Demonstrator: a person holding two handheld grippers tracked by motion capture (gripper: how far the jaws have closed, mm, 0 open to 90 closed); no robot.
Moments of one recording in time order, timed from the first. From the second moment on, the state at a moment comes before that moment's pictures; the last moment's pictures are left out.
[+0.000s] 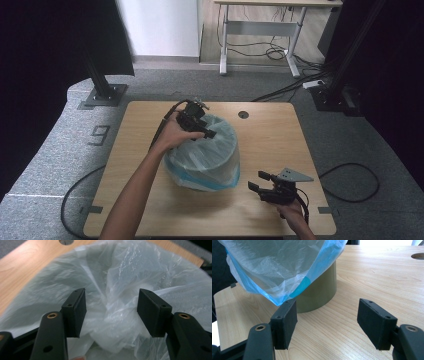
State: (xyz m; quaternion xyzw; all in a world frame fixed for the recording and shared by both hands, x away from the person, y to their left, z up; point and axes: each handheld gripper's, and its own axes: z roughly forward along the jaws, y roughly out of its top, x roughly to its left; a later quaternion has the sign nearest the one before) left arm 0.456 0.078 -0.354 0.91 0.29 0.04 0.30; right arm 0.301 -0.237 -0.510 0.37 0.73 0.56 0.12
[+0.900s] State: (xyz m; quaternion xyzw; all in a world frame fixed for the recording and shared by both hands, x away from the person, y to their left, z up) left arm 0.433 0.104 -0.331 0.90 0.28 0.04 0.33; right arm 0.302 -0.238 -0.512 0.37 0.74 0.55 0.12
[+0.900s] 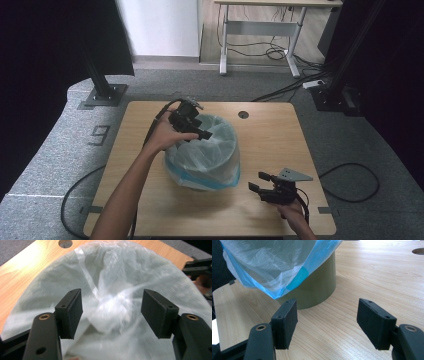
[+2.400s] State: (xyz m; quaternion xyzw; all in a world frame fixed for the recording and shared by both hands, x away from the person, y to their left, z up) left arm 0.399 0.139 -0.334 0.91 0.27 0.03 0.31; right arm 0.303 -0.233 -0.517 0.37 0.75 0.54 0.11
